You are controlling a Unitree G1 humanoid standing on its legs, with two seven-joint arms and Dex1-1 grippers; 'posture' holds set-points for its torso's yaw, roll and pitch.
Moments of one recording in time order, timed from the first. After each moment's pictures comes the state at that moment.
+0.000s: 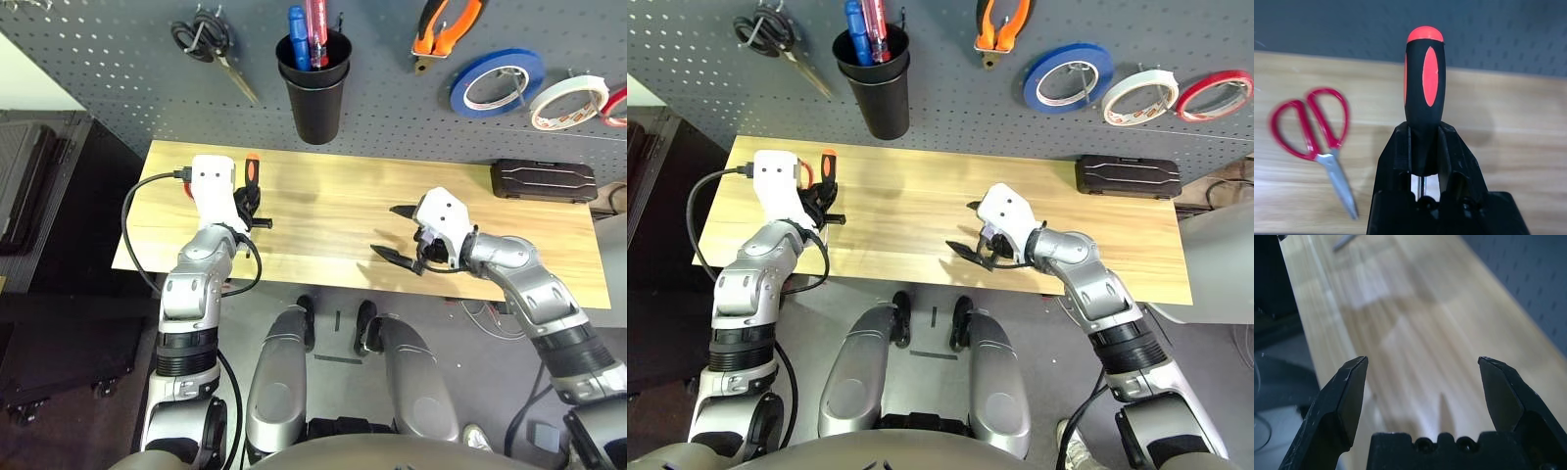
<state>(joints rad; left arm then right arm) -0.25 0.17 0.18 -0.37 -0.18 0.72 -0.14 -0.33 -0.47 0.15 0.08 0.15 0.08 0.82</state>
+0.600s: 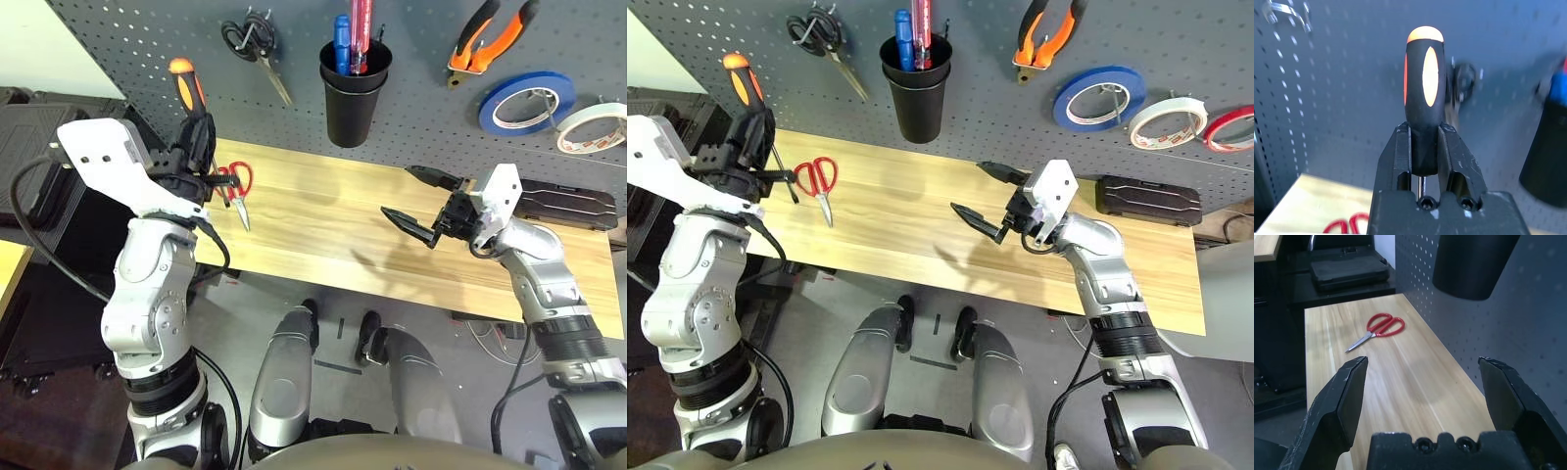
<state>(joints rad) -0.35 0.18 0.36 -0.68 -0.41 0.63 -0.07 -0.31 -0.45 -0.02 0.10 0.36 -0.15 0.94</state>
